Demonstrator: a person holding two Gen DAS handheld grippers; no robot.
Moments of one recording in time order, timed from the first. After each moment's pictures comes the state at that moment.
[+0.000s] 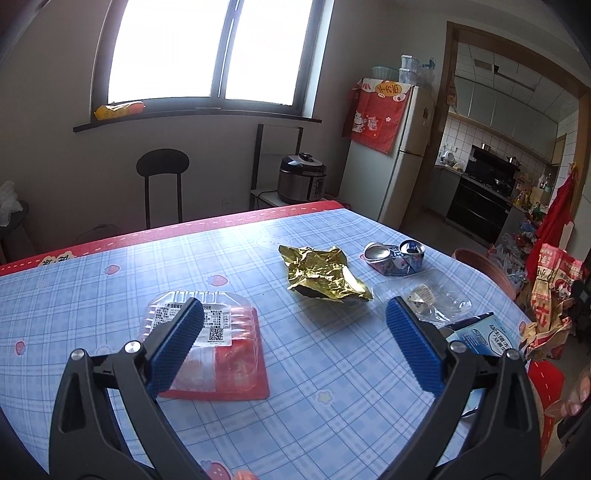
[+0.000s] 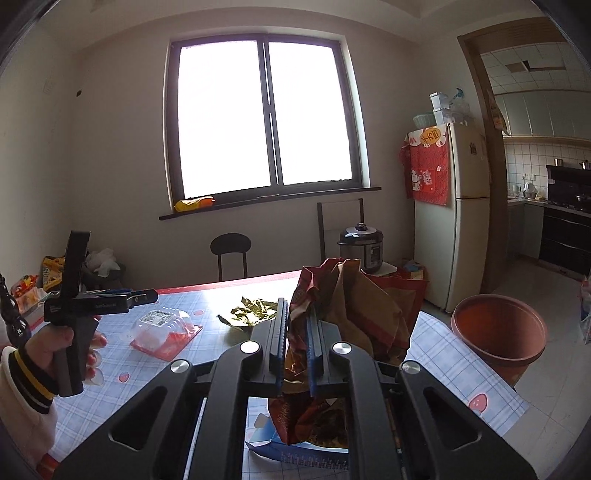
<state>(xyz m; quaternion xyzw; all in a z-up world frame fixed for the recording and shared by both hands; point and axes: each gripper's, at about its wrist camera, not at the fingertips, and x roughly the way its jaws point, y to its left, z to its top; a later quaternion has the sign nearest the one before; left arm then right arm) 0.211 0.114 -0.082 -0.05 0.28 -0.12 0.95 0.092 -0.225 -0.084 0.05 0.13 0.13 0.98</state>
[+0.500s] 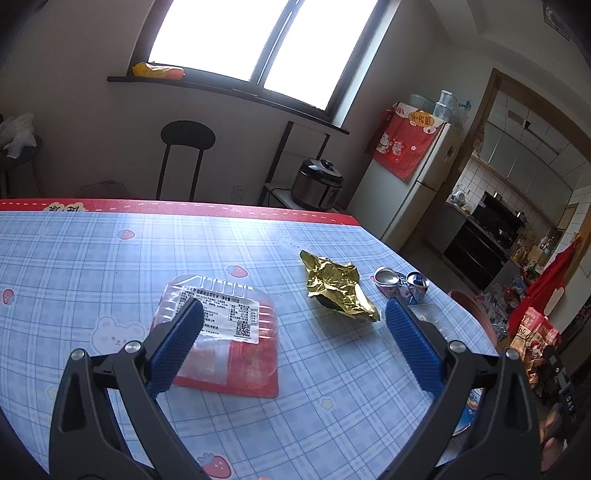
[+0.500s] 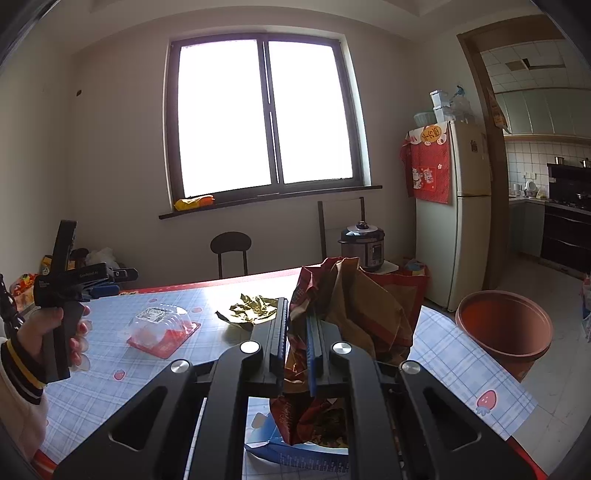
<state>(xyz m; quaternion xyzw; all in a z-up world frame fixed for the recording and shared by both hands) 0.219 0.167 -0.085 -0.16 0.29 -0.10 0.94 0.102 -0.221 -0.102 0.05 0.12 0.13 0.98</state>
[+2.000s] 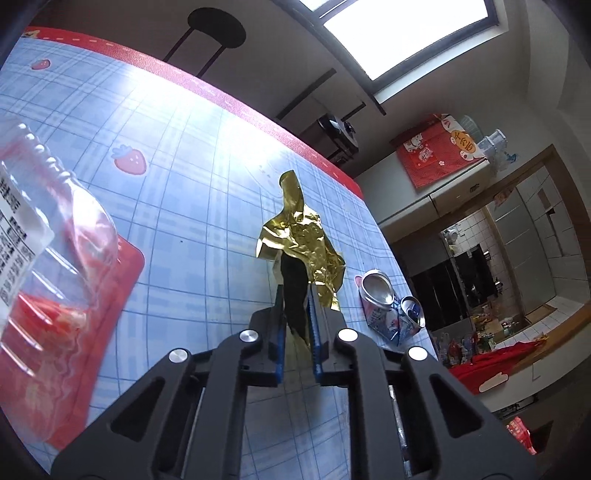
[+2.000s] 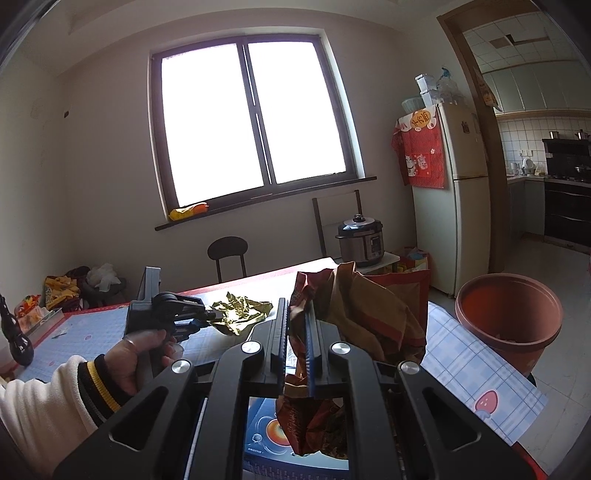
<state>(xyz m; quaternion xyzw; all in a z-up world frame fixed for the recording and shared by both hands) 0.350 0.086 -0.182 -0.36 0.37 -0.10 0.85 0.122 -0.252 -0.112 0.10 0.13 0.13 0.98</state>
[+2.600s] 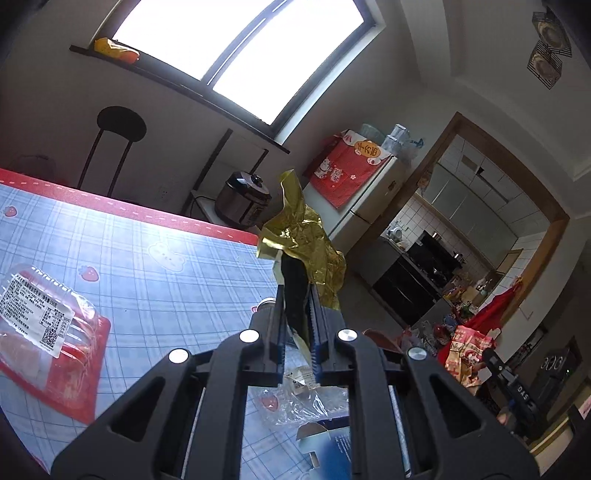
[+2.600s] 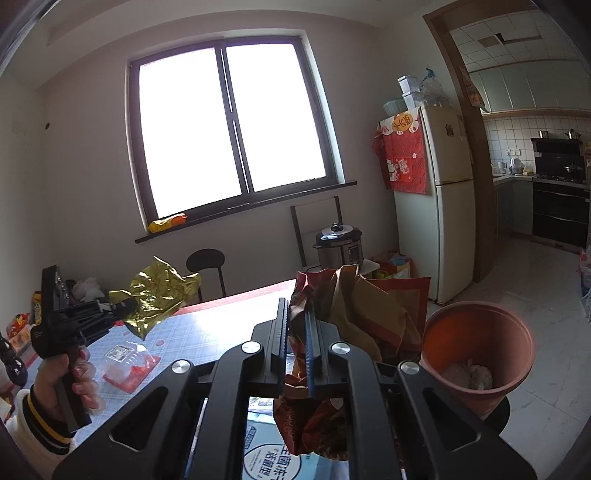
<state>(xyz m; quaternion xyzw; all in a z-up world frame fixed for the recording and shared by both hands) 0.257 0.049 -0.066 -0.26 0.22 -0.20 0.92 0.178 -0.341 -0.061 0.10 0.14 0.09 0.98</state>
